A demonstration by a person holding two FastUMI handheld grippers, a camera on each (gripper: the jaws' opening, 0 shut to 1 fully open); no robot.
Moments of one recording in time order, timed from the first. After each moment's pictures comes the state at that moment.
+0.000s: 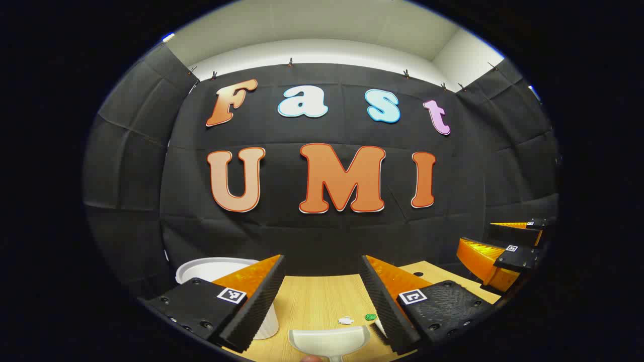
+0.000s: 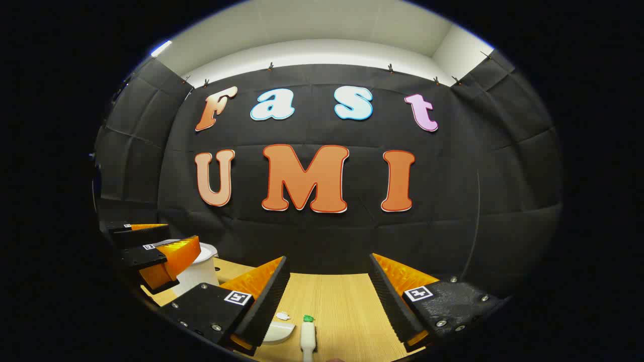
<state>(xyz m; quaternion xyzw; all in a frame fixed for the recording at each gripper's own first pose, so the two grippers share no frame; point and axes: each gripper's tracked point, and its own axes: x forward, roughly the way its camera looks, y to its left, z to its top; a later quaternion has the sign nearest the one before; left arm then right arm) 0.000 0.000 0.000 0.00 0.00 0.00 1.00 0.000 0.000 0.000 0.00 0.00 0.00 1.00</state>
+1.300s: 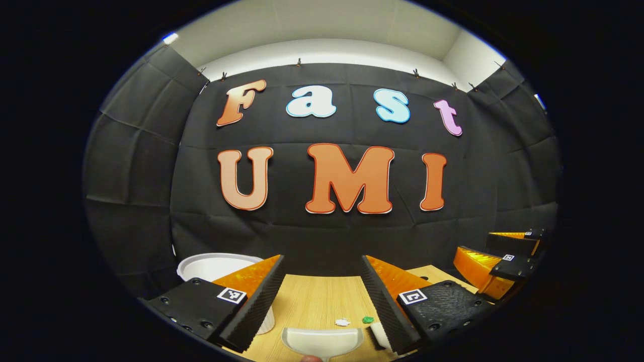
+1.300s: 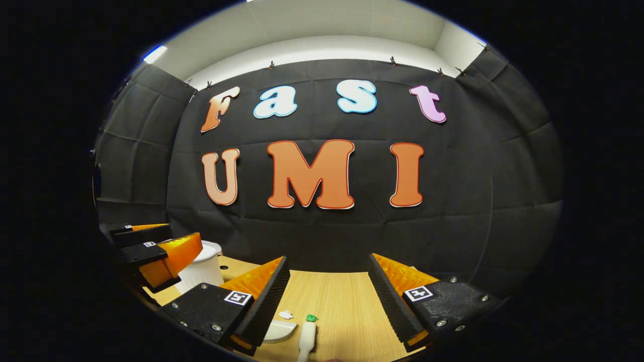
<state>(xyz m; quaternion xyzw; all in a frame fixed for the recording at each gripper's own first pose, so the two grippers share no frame) -0.004 -0.013 0.006 -0.01 0.00 0.04 1.00 0.010 -0.009 -0.008 0.01 0.01 0.04 1.00</state>
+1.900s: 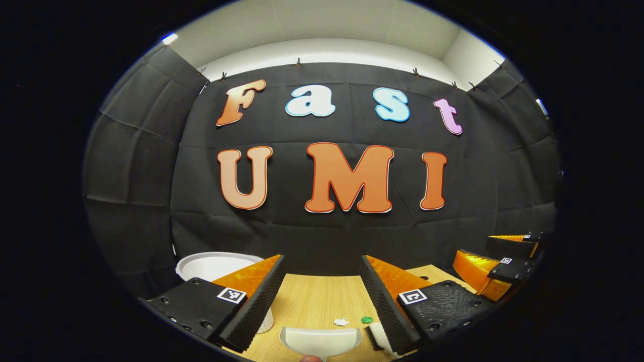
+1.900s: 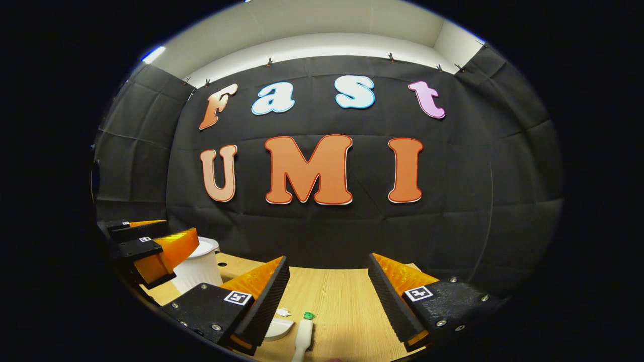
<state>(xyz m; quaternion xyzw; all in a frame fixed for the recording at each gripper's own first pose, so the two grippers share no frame) -0.001 -0.019 0.003 -0.01 0.00 0.05 1.00 0.018 -0.016 -0.018 0.01 0.02 0.04 1.00</state>
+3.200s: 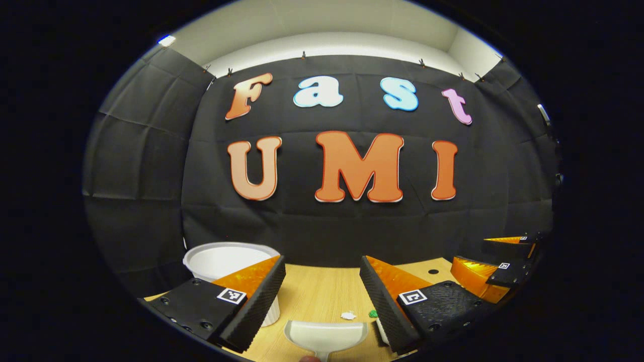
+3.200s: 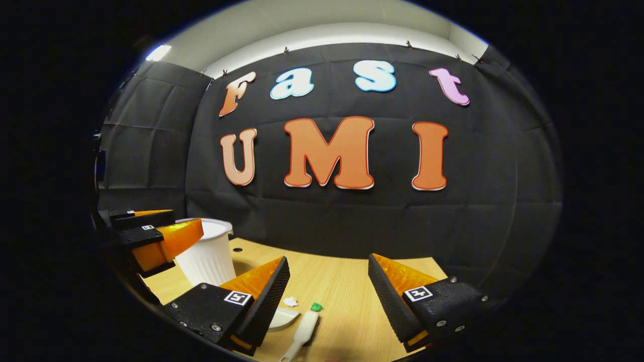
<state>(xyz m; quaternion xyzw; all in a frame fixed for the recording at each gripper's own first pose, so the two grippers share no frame) -0.005 -0.018 -0.042 -0.01 0.06 0.08 1.00 0.028 -0.004 -0.068 0.00 0.08 0.12 0.99</state>
